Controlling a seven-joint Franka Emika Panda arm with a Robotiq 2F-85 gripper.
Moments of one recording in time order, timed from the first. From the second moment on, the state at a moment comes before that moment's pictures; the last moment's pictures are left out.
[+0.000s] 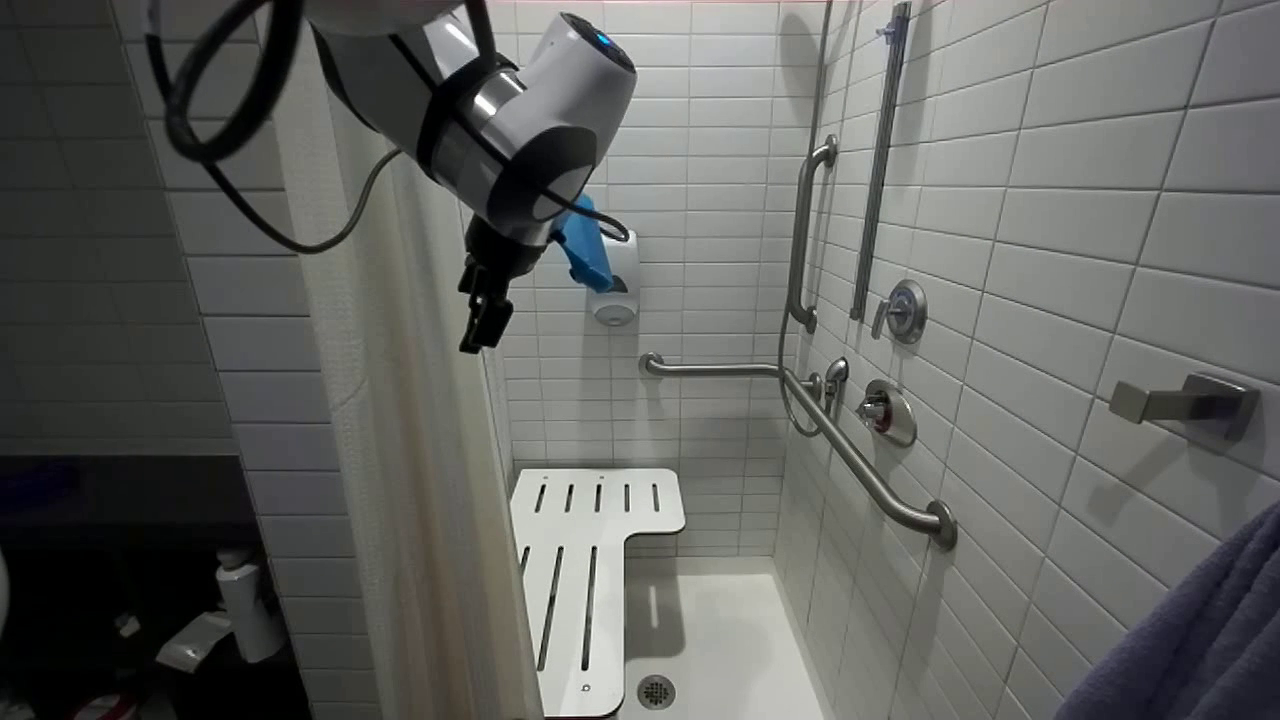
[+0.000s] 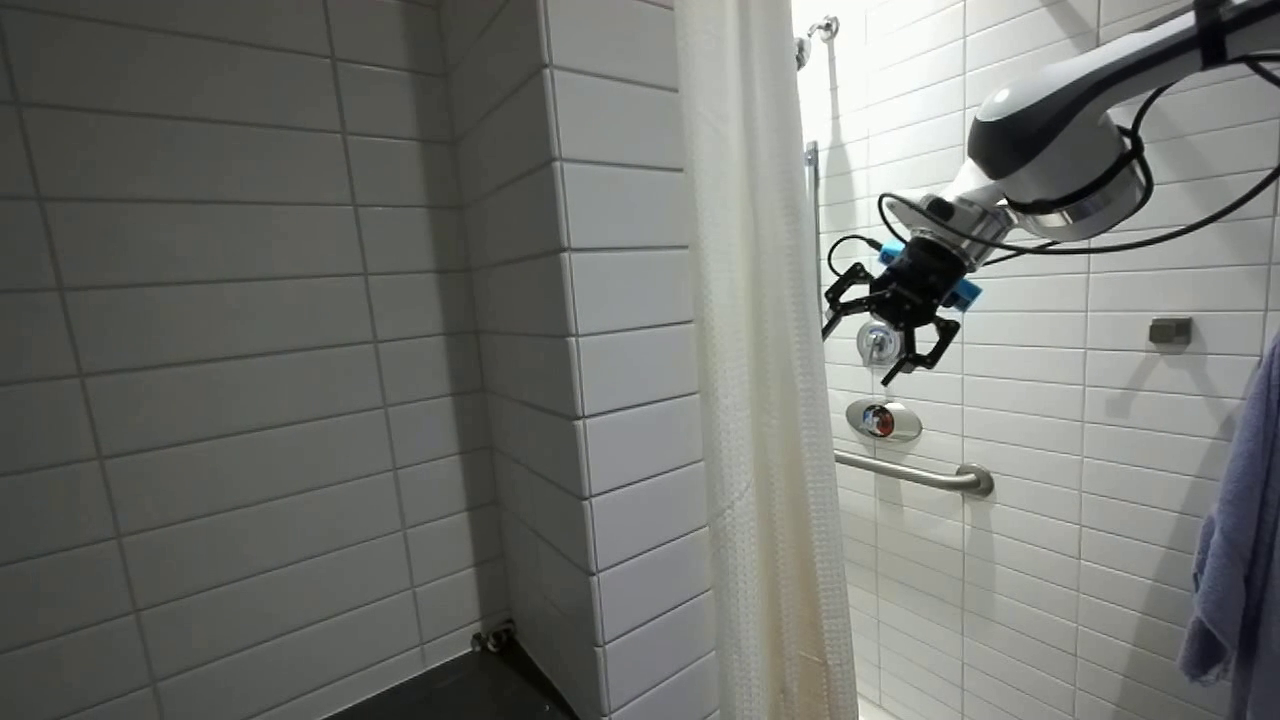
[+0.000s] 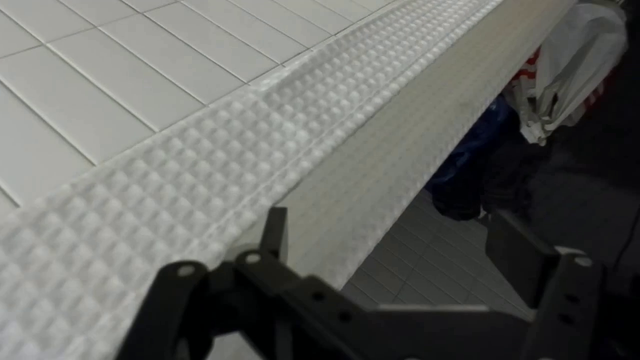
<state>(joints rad) 1.12 -0.73 -1.30 -2.27 -0.06 2.32 -2.29</state>
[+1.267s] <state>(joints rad) 1.10 -0.55 -1.27 -2.26 0.12 2.42 -2.38</state>
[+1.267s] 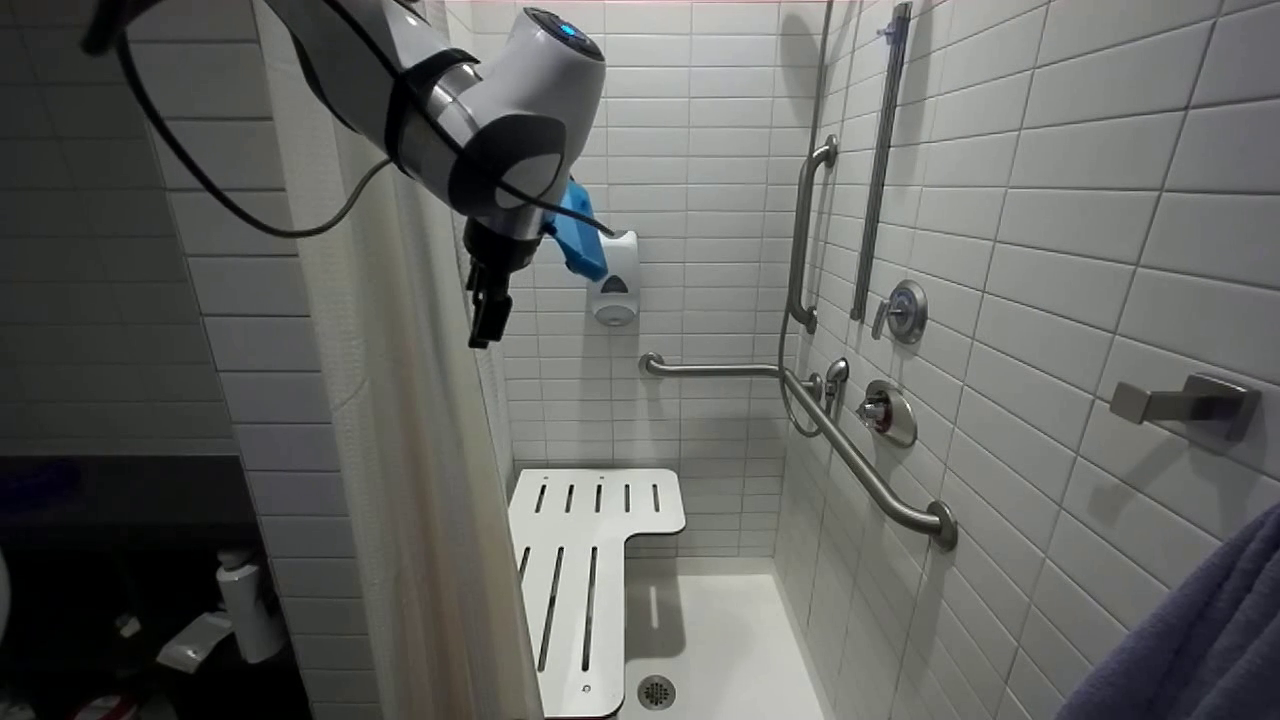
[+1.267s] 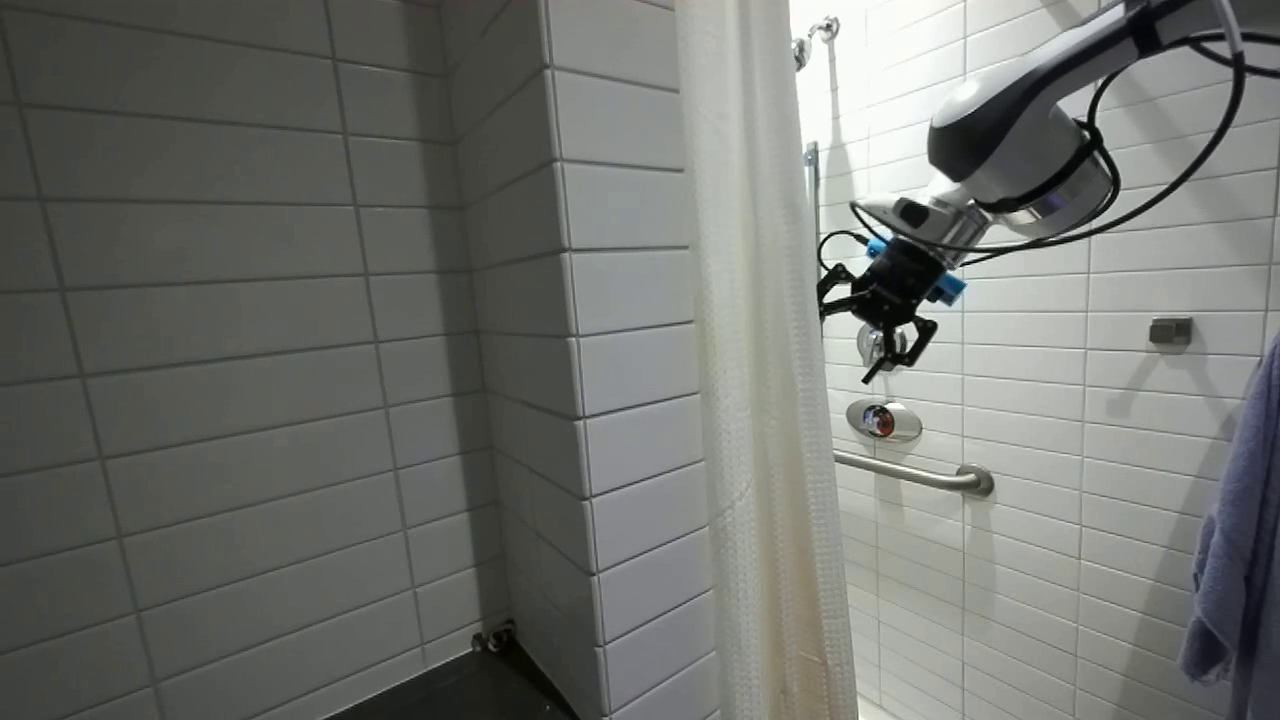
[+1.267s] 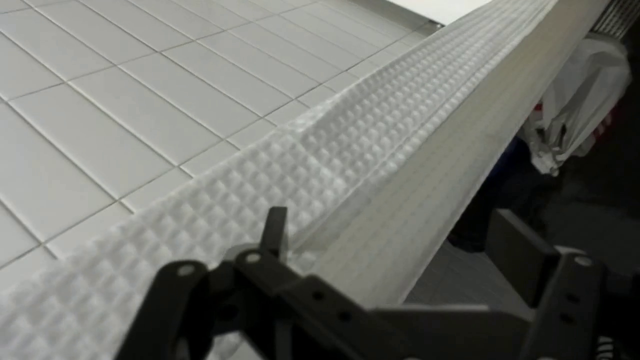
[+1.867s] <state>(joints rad) 1.18 -0.68 -1.28 -2.26 0.49 2.46 -2.38</state>
